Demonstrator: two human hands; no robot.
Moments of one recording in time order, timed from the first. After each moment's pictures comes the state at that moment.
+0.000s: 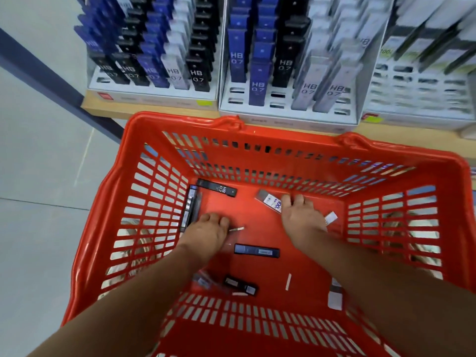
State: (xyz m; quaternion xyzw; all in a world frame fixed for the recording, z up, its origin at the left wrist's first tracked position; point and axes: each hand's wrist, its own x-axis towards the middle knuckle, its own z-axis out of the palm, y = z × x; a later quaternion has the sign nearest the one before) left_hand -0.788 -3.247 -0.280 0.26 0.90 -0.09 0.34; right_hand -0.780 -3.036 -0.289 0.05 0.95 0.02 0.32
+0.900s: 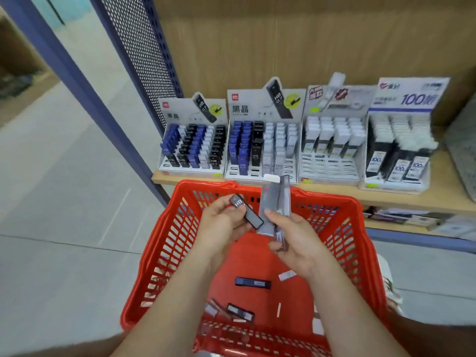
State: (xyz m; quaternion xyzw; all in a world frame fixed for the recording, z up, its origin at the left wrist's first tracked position) left_hand -0.759 -3.185 -0.056 -0.15 0.59 0.78 0.16; right_hand -0.736 -3.048 -0.074 0.29 0.46 -0.82 0.16
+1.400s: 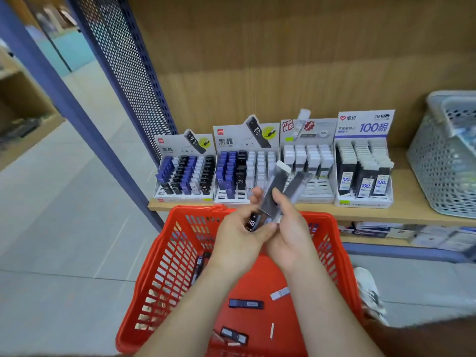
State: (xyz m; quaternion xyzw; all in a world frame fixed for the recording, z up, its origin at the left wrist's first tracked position) left_hand -0.727 -3.136 0.007 0.07 0.78 0.62 0.08; right_hand -0.740 -3.041 -0.008 0.18 0.26 -0.95 0.03
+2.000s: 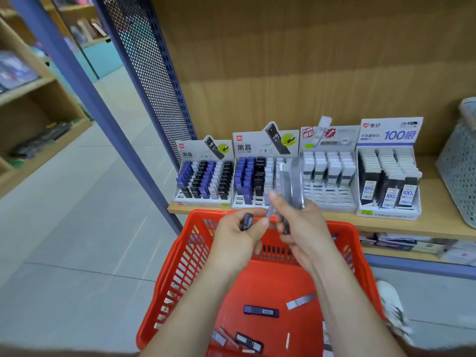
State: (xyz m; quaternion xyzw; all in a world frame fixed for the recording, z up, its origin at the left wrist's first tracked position) left_hand -0.733 -3.163 0.022 0.02 0.73 0.68 0.10; right_hand -0.737 -3.038 0.025 0.16 0.56 -0.81 0.00
